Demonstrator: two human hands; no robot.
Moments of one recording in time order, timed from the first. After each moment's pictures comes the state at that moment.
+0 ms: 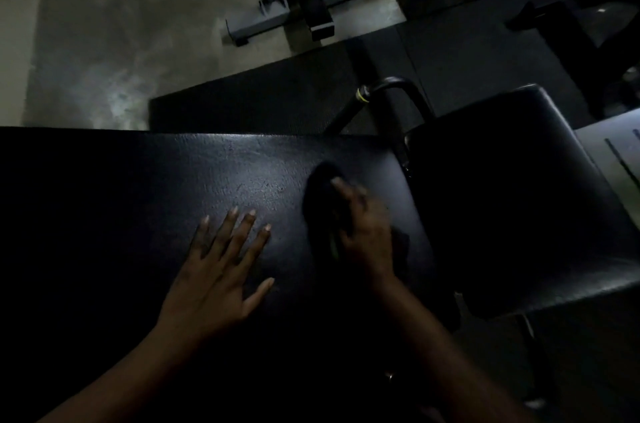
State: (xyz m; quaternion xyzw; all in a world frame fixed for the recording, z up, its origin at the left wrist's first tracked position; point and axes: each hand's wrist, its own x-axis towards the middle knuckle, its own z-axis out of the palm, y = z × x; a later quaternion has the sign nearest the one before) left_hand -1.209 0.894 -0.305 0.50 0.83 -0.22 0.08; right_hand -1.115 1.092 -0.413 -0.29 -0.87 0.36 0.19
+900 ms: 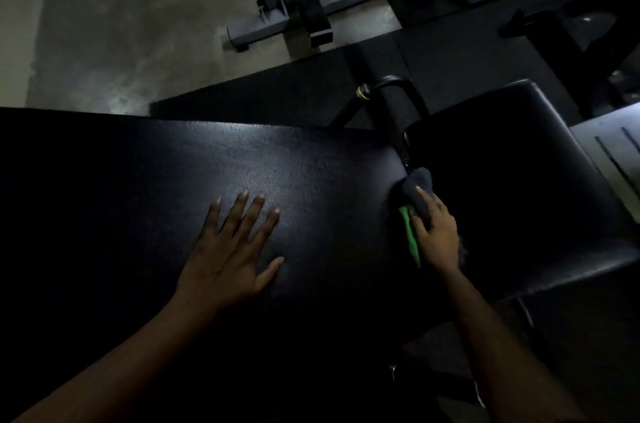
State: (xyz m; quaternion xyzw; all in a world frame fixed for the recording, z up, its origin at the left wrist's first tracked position) left_hand -1.210 0.891 -0.315 0.51 0.84 -0.20 0.04; right_hand -1.034 1.152 -0.470 -0.45 -0.81 0.35 0.11
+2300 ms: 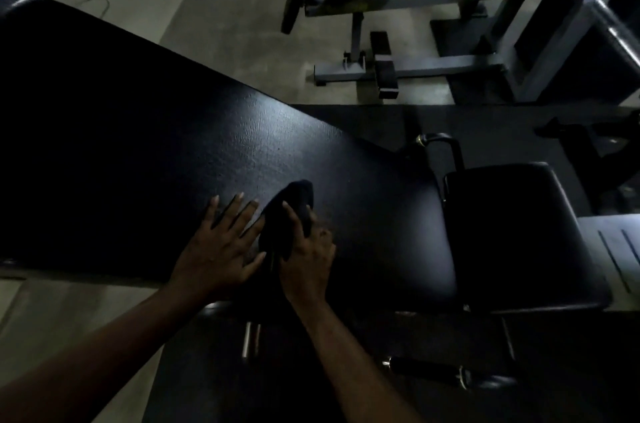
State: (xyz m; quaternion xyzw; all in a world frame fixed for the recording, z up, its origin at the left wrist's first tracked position) left_hand -1.150 0.726 -0.203 0.41 0.89 -0.19 -0.02; right_hand -1.086 0.851 -0.265 -0.20 -0.91 0.33 0.15
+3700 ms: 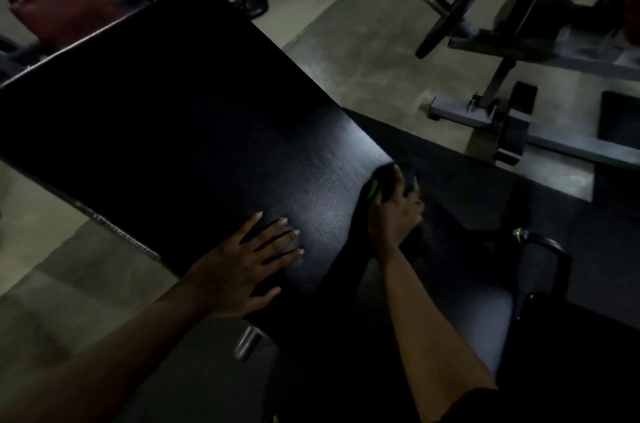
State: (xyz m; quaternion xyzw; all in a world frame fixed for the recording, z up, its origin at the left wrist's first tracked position) left_hand -1.147 0.728 -0.204 0.38 0.90 -0.19 -0.08; right_hand -1.263 0.968 -0.282 -0.22 -0.90 0.37 0.10
